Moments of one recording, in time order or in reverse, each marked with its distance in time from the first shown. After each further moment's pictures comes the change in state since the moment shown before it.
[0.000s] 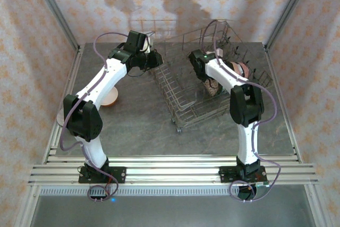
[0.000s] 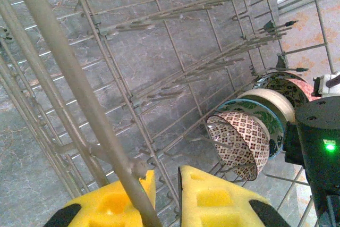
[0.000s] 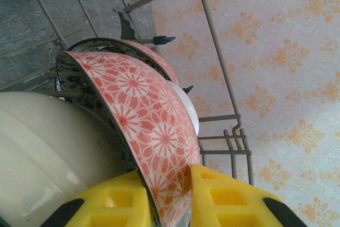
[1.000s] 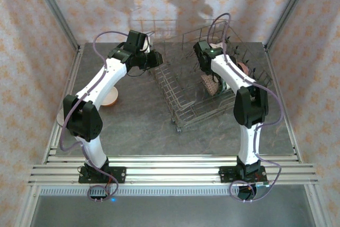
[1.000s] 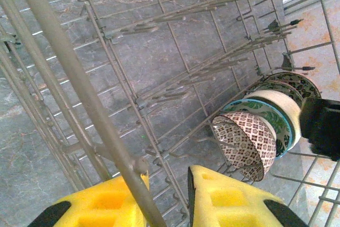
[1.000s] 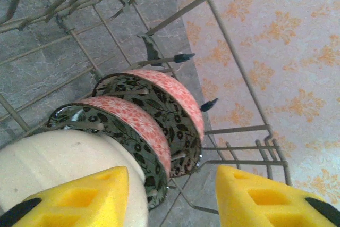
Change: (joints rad) left arm -0.001 0.000 0.017 -0.024 -0.030 0.028; right arm -0.036 -0.064 0.061 0.071 -0.175 -0.026
